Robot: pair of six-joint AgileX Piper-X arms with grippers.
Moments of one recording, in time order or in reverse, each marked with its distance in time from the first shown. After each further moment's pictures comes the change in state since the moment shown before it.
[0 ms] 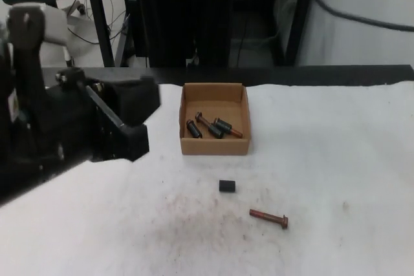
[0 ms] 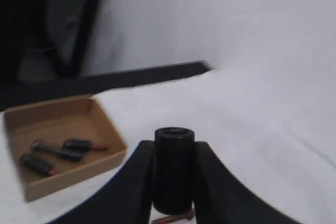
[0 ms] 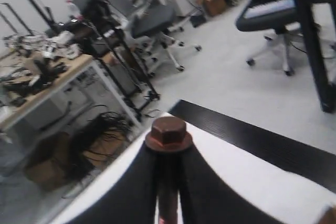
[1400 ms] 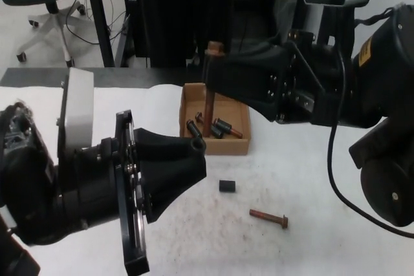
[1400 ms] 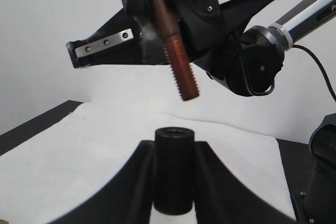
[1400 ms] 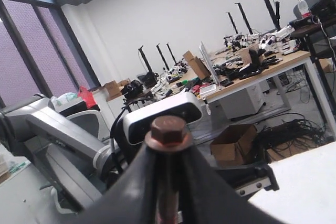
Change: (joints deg) left arm 0.0 14.1 12.5 -40.4 27.2 9.5; right arm 5.8 -2.9 38.0 -69.2 -25.4 26.2
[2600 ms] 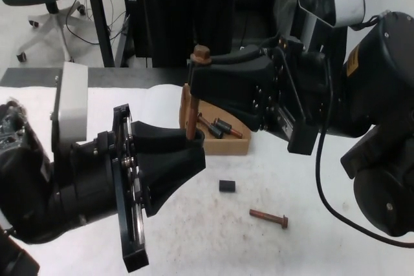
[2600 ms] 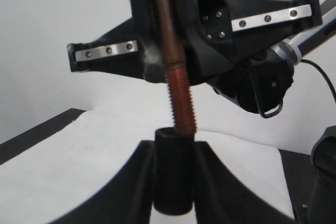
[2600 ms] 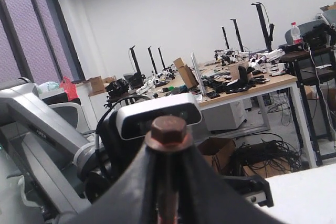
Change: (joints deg) left arm 0.0 0.0 0.0 -2.9 -0.8 -3.3; right arm 3.5 0.0 0.0 1.3 3.7 -10.1
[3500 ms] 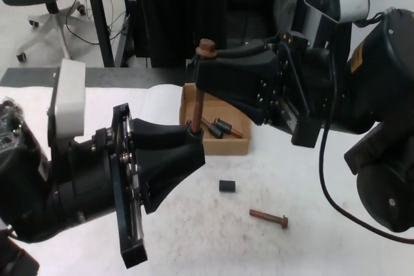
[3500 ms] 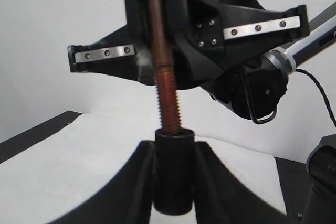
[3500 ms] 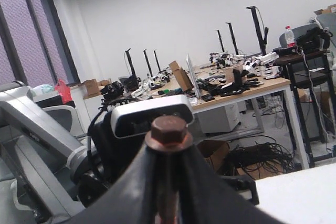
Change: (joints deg) left arm 0.1 0.0 0.0 -1.0 -0.3 -1.8; right arm -1.8 0.0 0.0 -0.1 -0.4 0.0
